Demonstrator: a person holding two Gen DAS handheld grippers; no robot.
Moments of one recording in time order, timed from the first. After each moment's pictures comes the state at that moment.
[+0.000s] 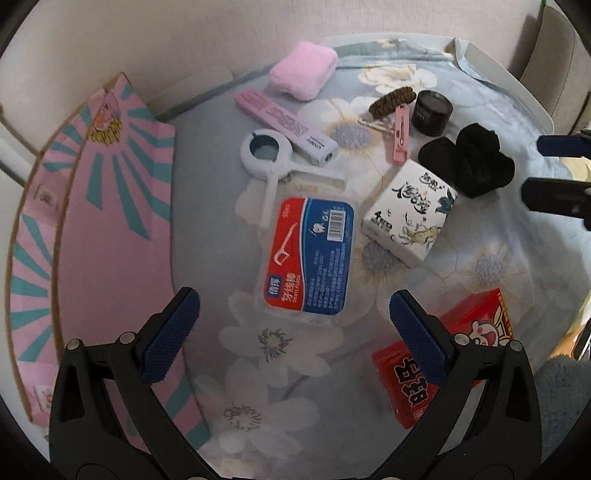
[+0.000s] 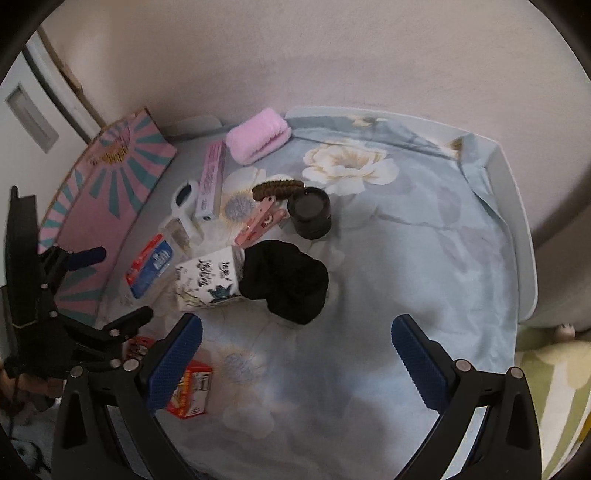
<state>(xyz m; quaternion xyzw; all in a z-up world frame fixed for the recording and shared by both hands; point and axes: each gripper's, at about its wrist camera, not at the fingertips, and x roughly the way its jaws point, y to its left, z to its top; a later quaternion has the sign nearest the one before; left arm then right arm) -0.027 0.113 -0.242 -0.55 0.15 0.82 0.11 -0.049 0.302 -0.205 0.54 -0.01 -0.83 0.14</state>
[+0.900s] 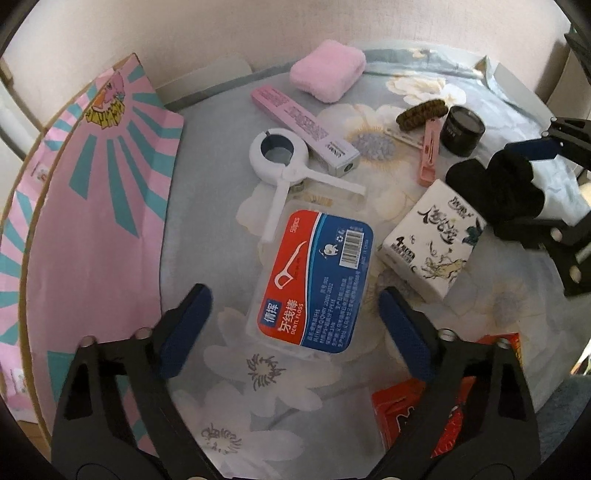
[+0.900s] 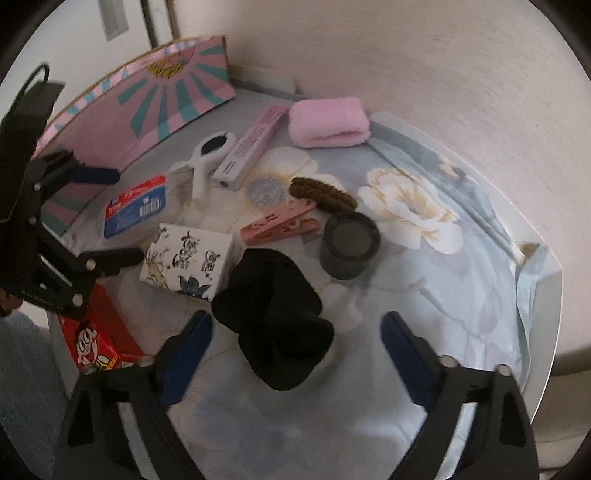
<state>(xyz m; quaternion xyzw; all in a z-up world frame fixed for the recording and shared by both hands) -0.040 0.117 -0.261 -0.54 0.11 0.83 0.07 -0.075 0.280 -0.235 0.50 0.18 -0.80 0.27</state>
